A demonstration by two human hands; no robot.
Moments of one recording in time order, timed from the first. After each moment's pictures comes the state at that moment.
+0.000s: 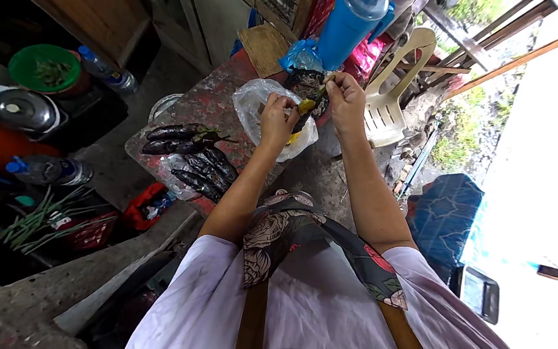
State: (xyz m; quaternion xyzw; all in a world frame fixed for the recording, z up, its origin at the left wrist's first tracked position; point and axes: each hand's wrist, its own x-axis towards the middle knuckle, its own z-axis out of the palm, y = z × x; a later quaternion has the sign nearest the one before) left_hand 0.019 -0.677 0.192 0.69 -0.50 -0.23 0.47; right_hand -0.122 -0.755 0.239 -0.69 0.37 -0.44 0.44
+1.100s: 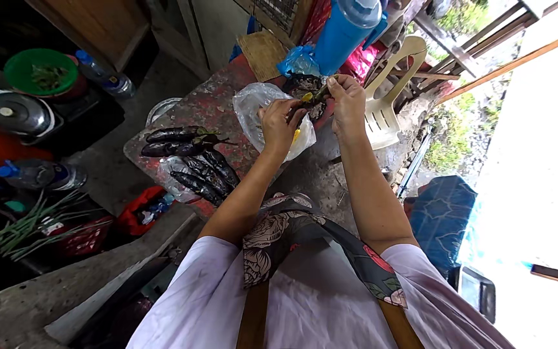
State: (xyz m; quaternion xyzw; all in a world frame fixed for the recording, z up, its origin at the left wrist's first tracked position) left_hand 0.004 -0.674 0.183 0.65 -0.50 -0.09 0.57; right_hand -0.112 -0.754 0.255 -0.58 0.45 -0.46 0.51
